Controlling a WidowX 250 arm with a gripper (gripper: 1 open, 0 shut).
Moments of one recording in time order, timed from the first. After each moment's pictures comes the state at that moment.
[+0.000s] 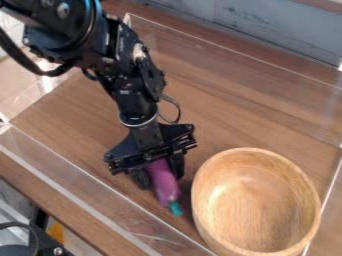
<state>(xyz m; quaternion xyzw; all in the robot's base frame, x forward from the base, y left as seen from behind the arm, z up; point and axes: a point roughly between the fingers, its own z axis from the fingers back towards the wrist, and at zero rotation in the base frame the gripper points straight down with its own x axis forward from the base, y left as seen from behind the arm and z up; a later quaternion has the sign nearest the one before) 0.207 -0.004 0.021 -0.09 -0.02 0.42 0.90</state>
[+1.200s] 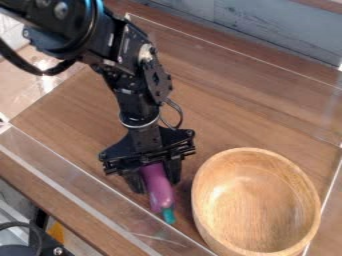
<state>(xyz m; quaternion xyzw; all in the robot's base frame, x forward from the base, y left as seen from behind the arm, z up) 0.196 -0.005 0.030 -0.05 -0.01 0.39 0.92</state>
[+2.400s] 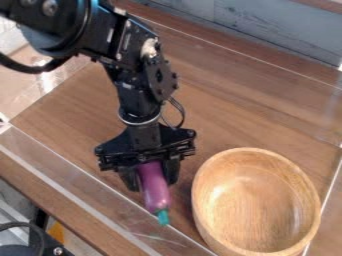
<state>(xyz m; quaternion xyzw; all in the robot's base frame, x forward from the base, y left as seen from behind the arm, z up) 0.188 -0.007 0.042 -0.03 -0.01 0.36 0.93</state>
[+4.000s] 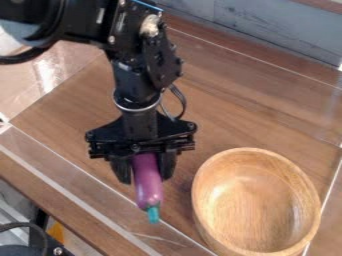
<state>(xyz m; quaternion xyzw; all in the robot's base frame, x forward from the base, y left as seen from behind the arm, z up) 0.177 -0.009 0.067 0.00 -0.01 0.33 0.94</state>
